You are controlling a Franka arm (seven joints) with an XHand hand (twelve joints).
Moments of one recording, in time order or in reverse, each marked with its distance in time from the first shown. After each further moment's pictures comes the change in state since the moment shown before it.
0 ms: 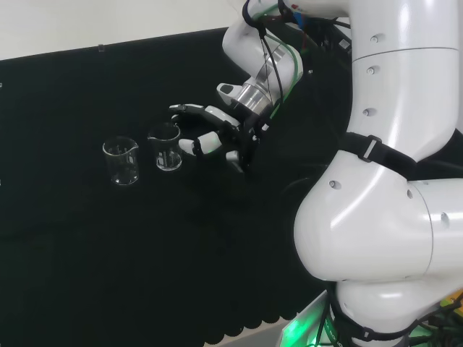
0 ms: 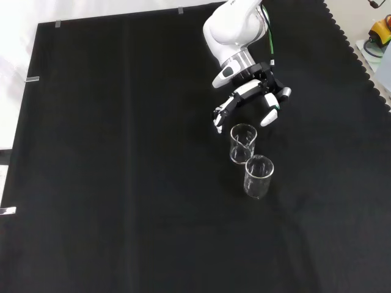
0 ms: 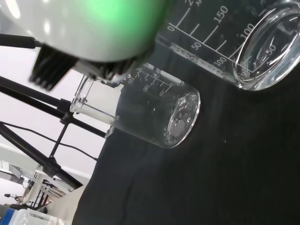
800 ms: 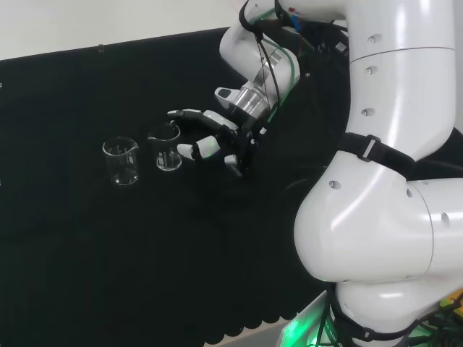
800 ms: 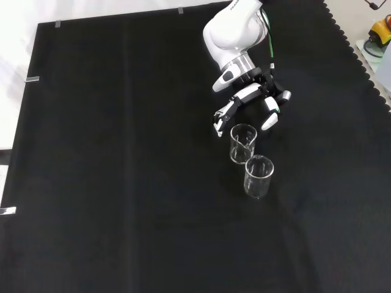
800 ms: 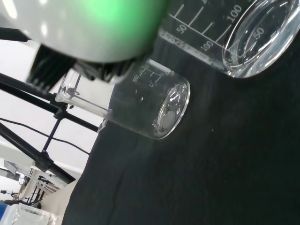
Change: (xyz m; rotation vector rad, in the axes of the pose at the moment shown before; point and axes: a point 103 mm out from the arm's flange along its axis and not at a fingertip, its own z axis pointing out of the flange) arm -0.007 0.002 0.009 0.012 -0.007 0.007
